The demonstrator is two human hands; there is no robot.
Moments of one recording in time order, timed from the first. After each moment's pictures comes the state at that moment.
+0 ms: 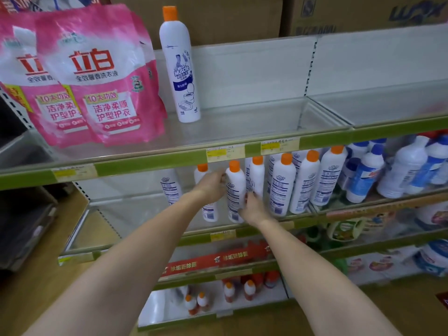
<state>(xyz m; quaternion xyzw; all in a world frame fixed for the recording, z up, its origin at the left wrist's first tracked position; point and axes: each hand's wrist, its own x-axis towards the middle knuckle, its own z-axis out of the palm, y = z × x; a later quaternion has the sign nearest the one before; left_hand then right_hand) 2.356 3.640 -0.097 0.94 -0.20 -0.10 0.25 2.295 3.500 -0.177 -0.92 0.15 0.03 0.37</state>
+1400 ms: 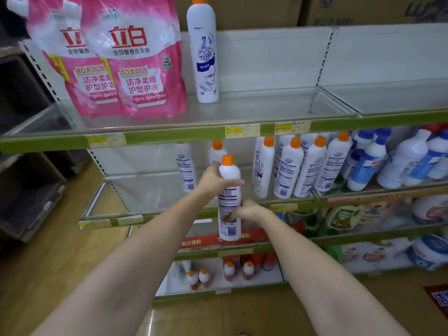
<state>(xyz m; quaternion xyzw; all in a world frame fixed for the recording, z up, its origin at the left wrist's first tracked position) 2.290 3.687 -0.113 0.82 -0.09 -0.12 0.55 2.239 3.552 -0.176 -0.82 0.12 0.24 0.51</state>
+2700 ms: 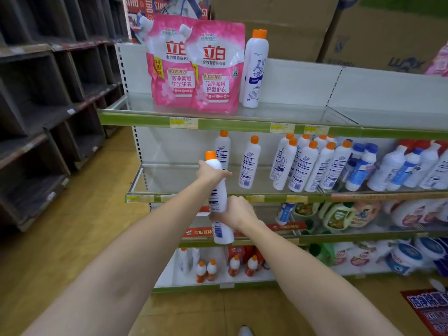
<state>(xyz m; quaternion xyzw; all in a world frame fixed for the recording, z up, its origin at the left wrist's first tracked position) 2.190 3.864 -0.069 0.81 0.09 -0.10 0.57 2.108 3.769 -0.124 -0.96 0.06 0.04 0.26</state>
